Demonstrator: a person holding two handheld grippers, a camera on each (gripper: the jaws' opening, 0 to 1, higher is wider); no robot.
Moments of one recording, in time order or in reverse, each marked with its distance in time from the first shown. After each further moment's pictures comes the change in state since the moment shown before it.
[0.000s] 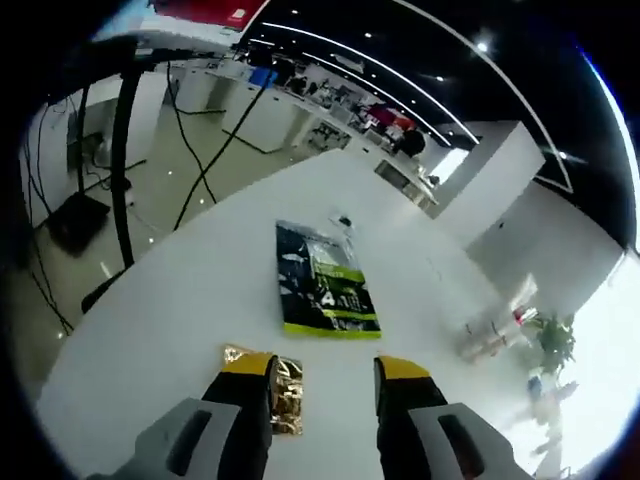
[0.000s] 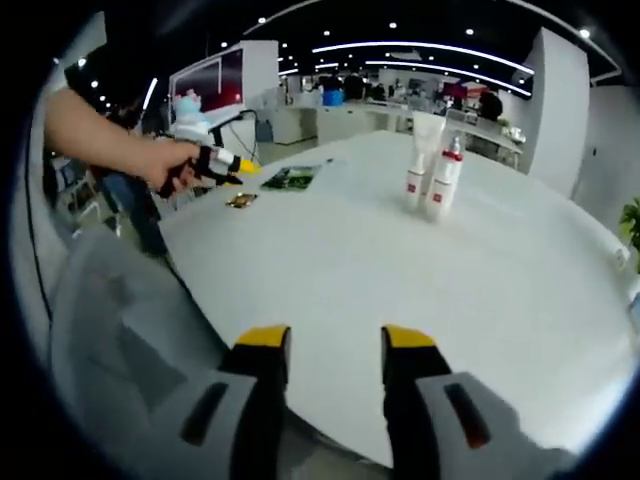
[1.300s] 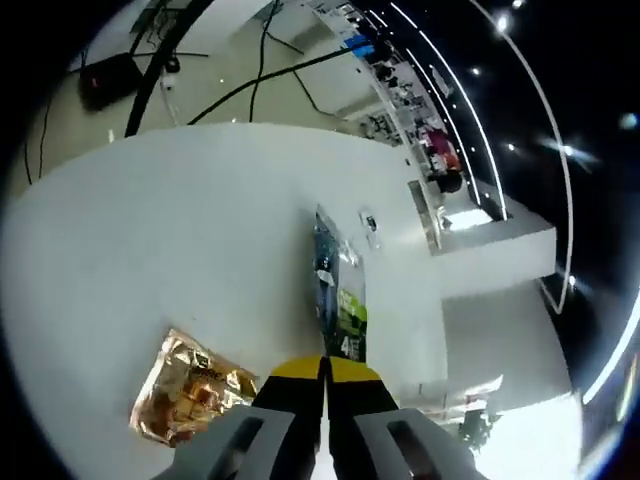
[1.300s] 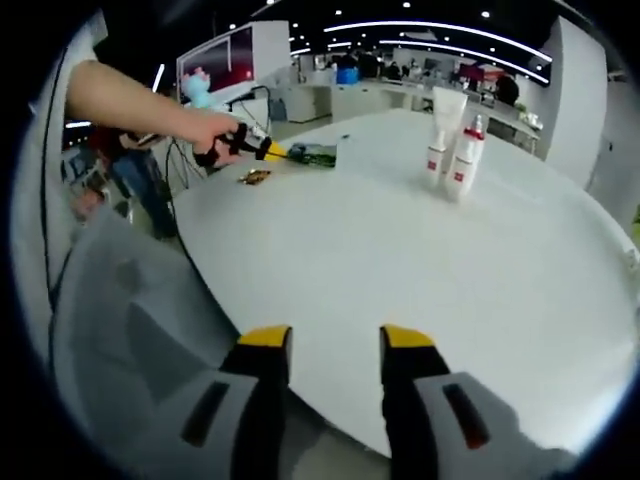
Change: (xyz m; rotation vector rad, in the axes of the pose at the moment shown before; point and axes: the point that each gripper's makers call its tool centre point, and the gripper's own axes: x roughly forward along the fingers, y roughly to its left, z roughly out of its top) left arm 0.019 -0.024 -0.005 -0.537 0.122 -0.161; right arm 0.009 0.010 -0.007 0.002 0.065 0.072
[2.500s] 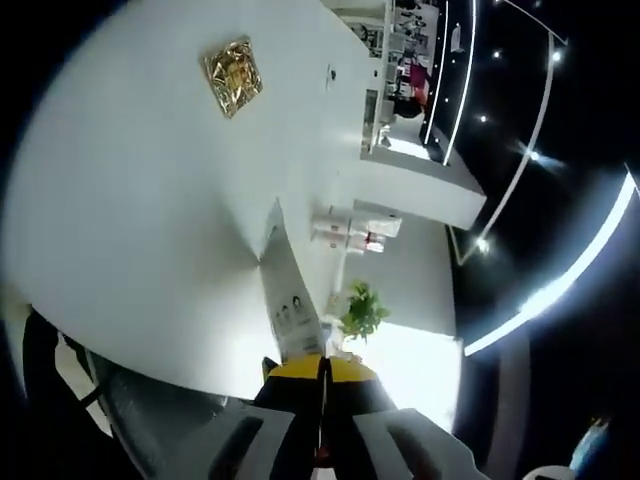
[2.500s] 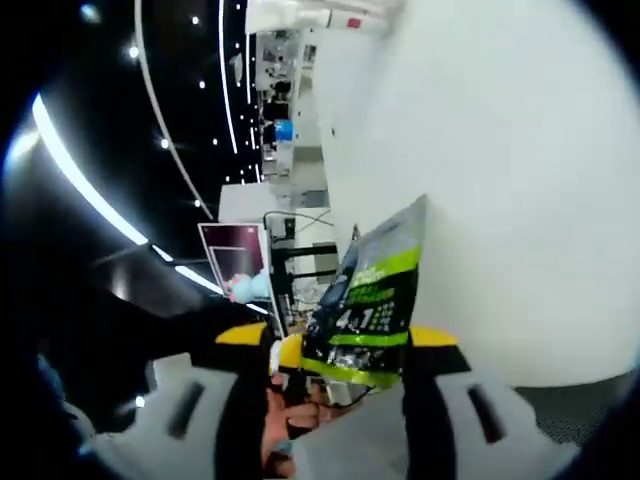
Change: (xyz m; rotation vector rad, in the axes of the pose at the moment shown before) left arm -0.146 -0.008 -0.163 -0.202 0.525 -0.356; right arm 0.073 0.110 0.082 1.308 -0.083 0.666
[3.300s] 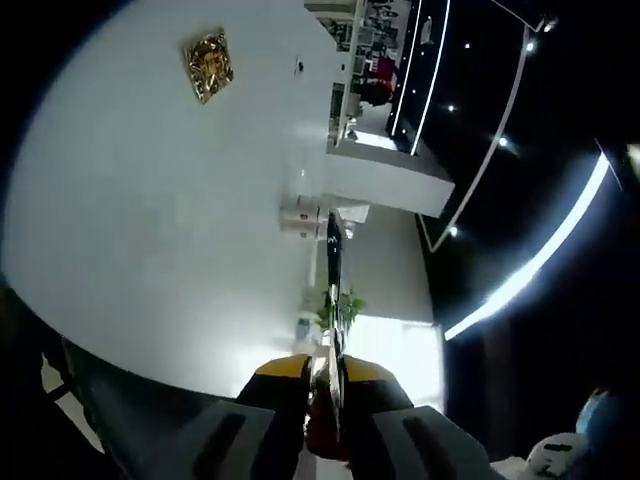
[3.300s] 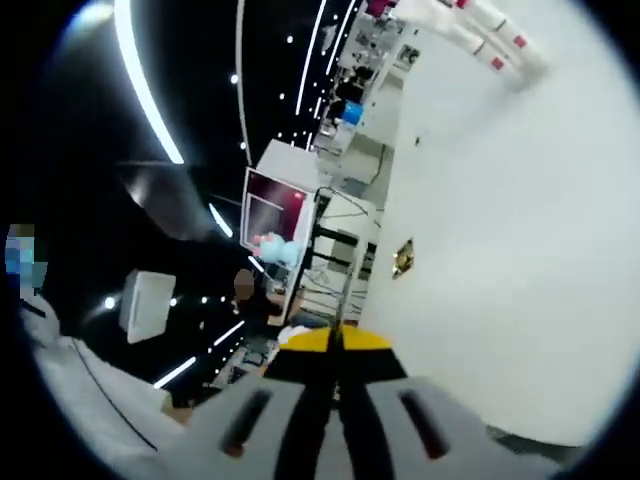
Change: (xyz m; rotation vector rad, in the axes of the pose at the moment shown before) left arm -0.002 -0.017 -0.015 0.113 -0.017 -0.149; right arm -0.007 0.060 -0.020 -0.450 0.098 0.143
